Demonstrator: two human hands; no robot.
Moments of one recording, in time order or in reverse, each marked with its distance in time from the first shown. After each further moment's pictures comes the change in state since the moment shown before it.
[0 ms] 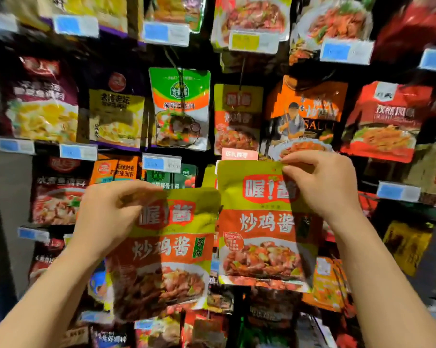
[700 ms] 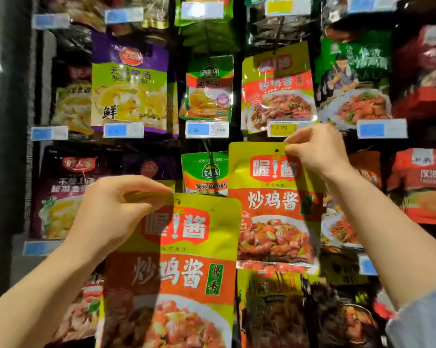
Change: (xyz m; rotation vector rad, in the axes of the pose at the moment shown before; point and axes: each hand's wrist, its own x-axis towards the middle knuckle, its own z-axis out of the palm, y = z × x) left_hand 0.139 -0.038 -0.095 -0.113 0.097 0.218; right_hand 0.192 -0.083 0.053 0.078 0.171 0.197
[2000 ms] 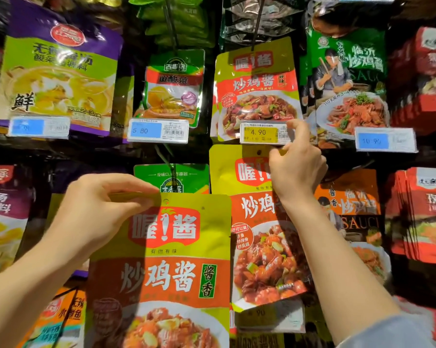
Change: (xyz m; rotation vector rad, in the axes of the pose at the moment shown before) left_hand 0.077 -0.043 0.111 -0.056 0.062 -0.107; right_hand 0.054 0.068 0.075 -0.080 0.501 -0.182
